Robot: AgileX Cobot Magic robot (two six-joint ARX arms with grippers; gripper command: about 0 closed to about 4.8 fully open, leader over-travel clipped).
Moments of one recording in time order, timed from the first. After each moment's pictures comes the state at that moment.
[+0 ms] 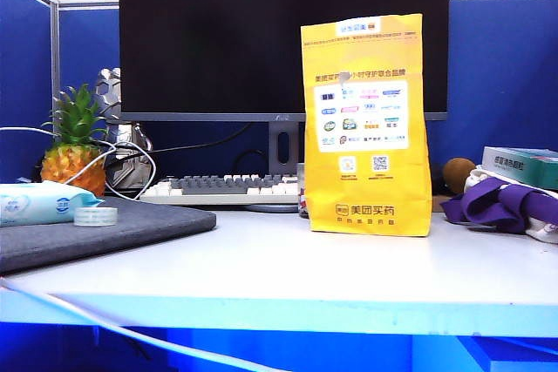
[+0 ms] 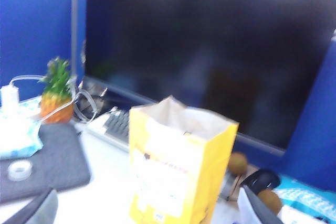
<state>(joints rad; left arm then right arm) -0.51 0.46 1.50 -0.92 -0.15 0.53 0.32 0.43 0.82 -0.30 -0.13 -0.16</state>
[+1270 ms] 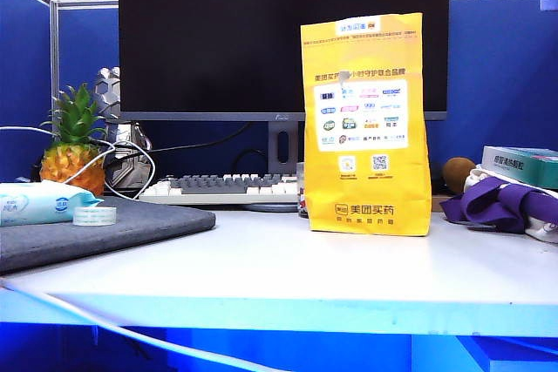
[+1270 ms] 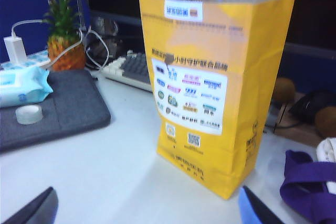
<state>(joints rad) -0.16 0.08 0.42 -0.36 0.09 -0.15 0.32 0.44 0.30 0.13 -0.16 -0.03</state>
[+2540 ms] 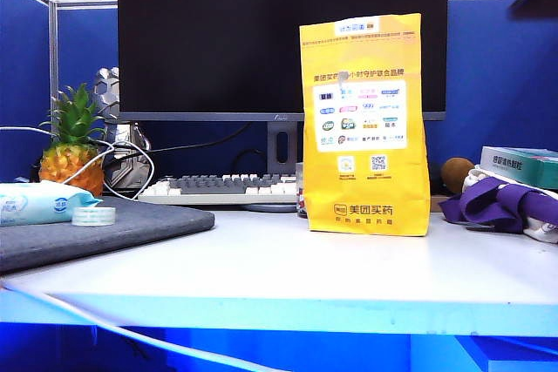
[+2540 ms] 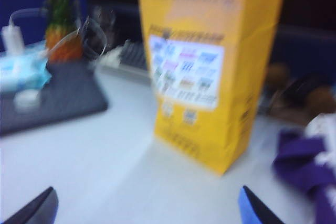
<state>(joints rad) -0.16 0.08 0.26 -0.36 0.11 -0.22 0.30 0.18 0.18 0.01 -0.16 -0.03</state>
